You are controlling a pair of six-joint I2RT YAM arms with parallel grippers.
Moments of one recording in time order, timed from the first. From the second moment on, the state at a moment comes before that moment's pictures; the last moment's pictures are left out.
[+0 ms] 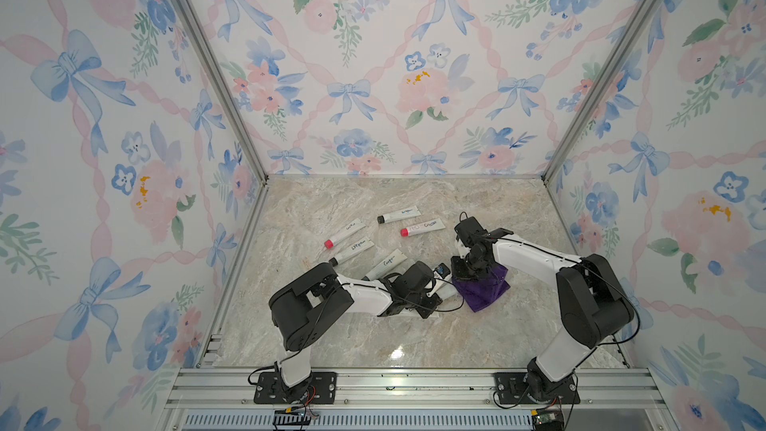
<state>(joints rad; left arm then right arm) -0.97 1.83 0.86 0.18 0.13 -0.08 0.44 1.72 1.08 -0.75 -0.09 0.39</state>
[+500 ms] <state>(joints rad) -0.97 1.83 0.86 0.18 0.13 -0.08 0.34 1.75 1.08 -0.74 -0.02 0.38</state>
